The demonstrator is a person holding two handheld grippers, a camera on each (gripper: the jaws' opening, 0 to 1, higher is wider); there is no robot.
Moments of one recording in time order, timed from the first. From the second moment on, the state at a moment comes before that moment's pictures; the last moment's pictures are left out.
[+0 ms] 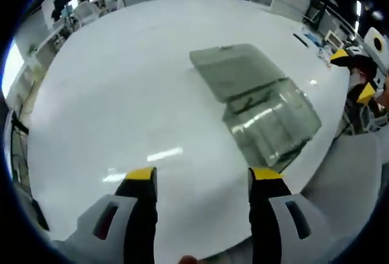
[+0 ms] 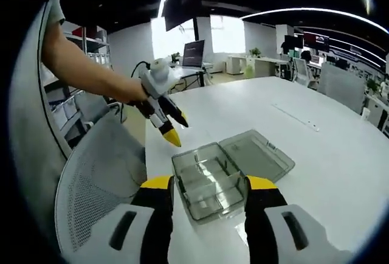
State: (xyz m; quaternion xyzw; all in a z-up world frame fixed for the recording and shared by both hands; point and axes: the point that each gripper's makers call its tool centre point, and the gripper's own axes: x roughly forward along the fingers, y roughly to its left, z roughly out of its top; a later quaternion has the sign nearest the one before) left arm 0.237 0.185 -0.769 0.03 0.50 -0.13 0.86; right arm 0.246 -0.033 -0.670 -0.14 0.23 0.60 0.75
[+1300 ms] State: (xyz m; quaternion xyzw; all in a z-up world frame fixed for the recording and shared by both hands) left arm 0.248 0.215 -0.810 0.02 0.55 -0.03 0.84; right arm 0.239 -0.033 -0.676 -0.15 0.24 0.59 0.75
